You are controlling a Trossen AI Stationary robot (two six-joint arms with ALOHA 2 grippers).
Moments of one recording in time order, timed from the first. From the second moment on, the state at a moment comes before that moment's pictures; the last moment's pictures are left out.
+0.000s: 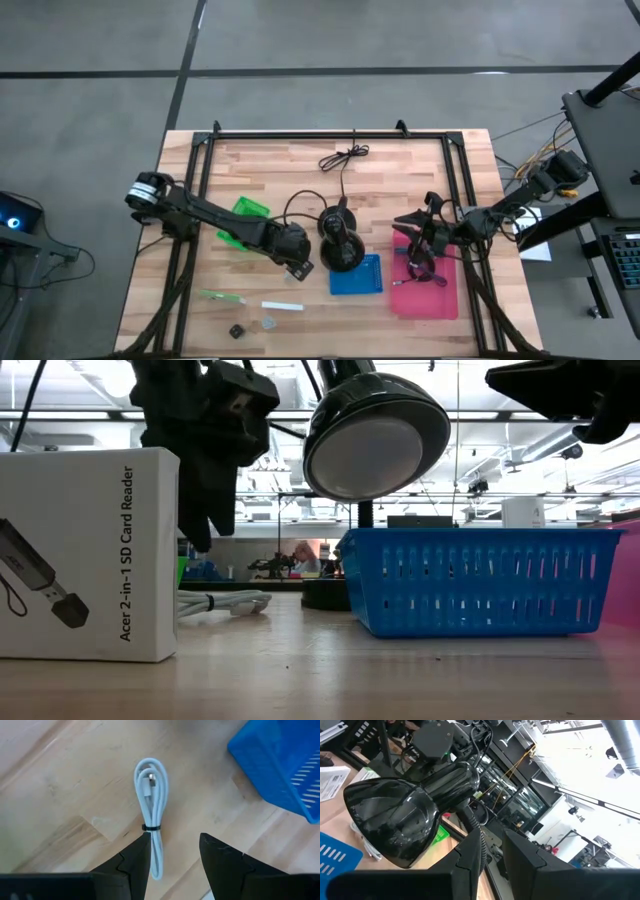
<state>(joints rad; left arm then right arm) -0.28 1.67 1.15 -0.64 -0.04 -1.14 0.51 0.91 0.11 1.00 0.64 -0.84</state>
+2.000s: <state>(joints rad) -0.27 1.83 1.11 -0.63 0.02 -0.96 0.51 0.91 0.11 1.00 0.66 -0.85</state>
